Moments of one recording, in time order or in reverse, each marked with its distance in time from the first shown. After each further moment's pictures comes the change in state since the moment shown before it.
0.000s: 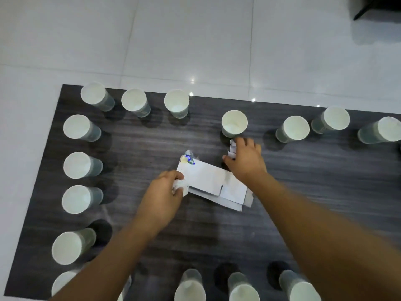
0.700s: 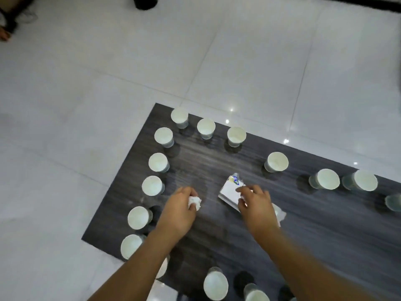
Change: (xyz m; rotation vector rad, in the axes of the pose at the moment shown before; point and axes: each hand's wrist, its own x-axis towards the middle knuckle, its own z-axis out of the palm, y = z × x) left_hand -0.091 -0.001 -0.097 -0.090 0.181 -0.178; right_hand -0.123 -0.088 -0.023 -0.051 -0.044 -0.315
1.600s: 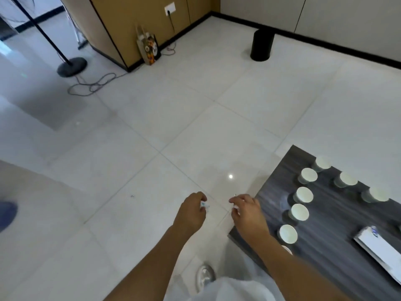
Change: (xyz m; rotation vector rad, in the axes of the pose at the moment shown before) left_hand -0.185 -0.312 -0.387 -0.100 0.226 -0.143; right_hand -0.149 -0.517 0.126 -0.030 -0.093 -0.420
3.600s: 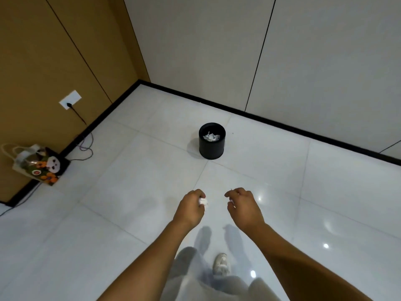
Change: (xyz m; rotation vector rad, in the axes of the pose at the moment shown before) left_hand 1.233 0.461 -0.196 -0.018 -0.150 0.160; right_hand 1.168 0.132 -0.529 -0.031 0.150 0.175
